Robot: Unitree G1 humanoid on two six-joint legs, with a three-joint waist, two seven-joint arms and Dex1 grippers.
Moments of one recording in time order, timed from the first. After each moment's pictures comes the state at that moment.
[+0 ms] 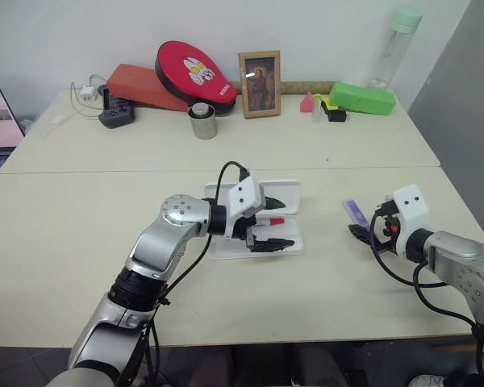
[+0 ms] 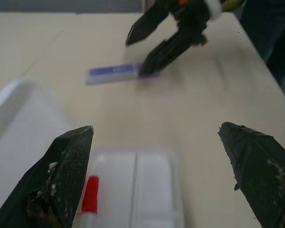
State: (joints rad) left arm -0.58 0.41 -0.24 -0.12 -0.27 0.47 -1.09; right arm -0.21 -0.71 -0.13 -0.41 0.53 1.07 0.27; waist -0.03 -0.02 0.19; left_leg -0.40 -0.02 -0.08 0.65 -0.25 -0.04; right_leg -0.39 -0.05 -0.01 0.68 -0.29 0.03
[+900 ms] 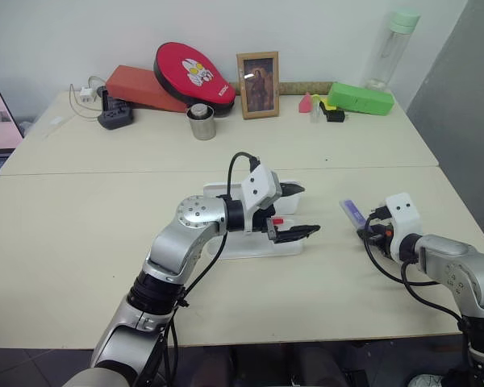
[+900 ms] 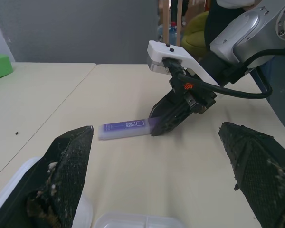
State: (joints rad) left arm -0.58 0.31 -0.26 -0.15 -0.29 0.45 -0.94; right arm -0.25 -0.66 -0.10 -0.31 0.44 1.11 0.31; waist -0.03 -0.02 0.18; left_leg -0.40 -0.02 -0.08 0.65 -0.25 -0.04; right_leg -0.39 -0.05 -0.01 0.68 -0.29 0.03
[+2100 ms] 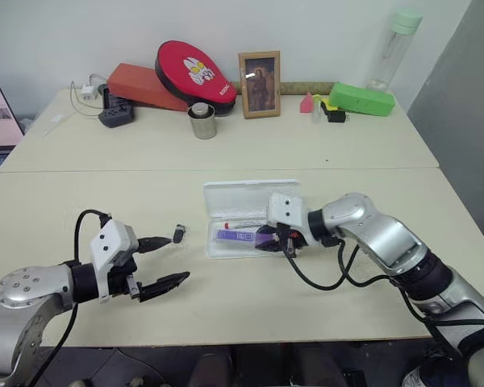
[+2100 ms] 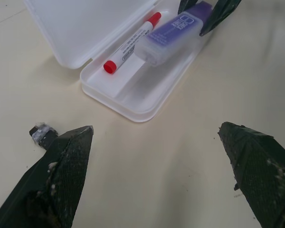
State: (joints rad) left arm 0.18 0.84 0.36 -0.47 -0.51 0.54 -1.05; right arm -0.73 -0.56 0.57 -0.16 0.19 0.66 1.00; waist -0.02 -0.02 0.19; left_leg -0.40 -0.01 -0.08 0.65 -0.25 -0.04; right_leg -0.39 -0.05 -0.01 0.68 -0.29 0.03
